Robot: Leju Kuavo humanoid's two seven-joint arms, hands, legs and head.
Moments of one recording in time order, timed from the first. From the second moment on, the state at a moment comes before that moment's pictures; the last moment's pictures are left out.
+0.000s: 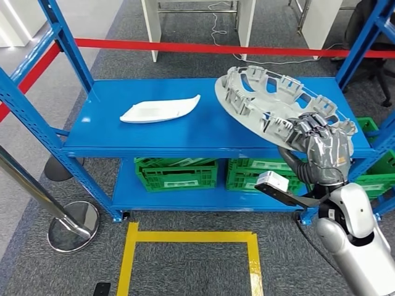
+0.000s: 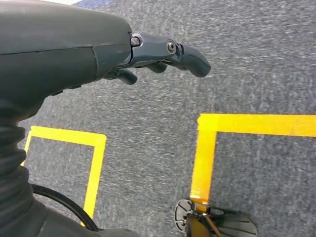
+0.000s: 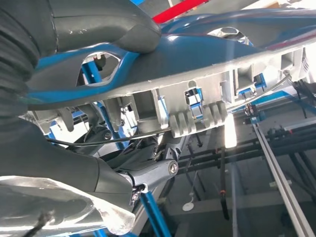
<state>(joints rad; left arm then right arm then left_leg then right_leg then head) -0.08 -0.16 0.28 -0.21 -0.39 0.58 -0.29 -0.26 -0.34 0.39 -1.71 1.06 -0.43 -0.11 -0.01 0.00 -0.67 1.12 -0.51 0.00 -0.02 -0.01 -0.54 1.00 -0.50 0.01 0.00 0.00</state>
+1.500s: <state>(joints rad) -0.08 -0.16 0.29 -0.21 -0.41 0.58 -0.28 -0.22 -0.36 0.40 -1.73 1.04 -0.44 -0.11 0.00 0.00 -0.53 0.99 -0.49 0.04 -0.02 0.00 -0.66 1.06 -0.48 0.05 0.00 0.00</state>
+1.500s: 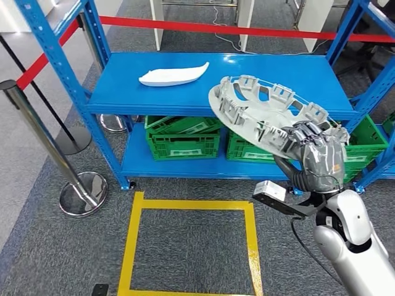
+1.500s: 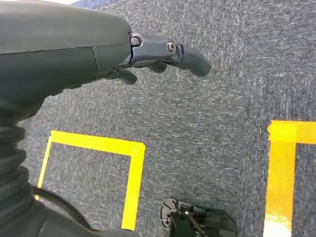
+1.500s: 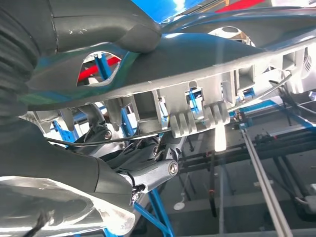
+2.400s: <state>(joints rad) -0.08 -0.16 0.29 -0.21 -0.42 0.58 -0.28 -0.21 -0.37 0.38 -1.74 1.02 -0.43 -0.10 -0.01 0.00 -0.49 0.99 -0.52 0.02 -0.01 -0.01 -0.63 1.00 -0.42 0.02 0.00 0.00</state>
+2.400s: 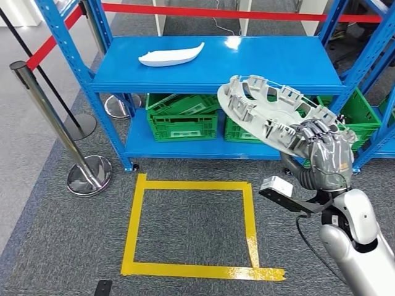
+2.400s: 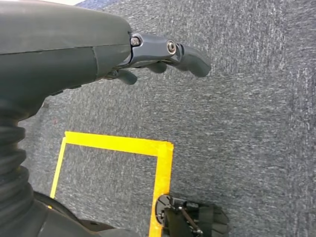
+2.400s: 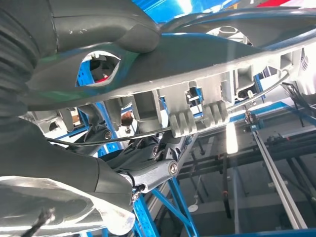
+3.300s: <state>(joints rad) -0.08 -0.17 0.30 -0.21 -0.43 0.57 -0.31 -0.16 -0.40 0.36 -1.78 0.99 -0.38 -0.10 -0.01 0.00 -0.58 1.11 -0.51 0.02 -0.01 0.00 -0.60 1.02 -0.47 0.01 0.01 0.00</state>
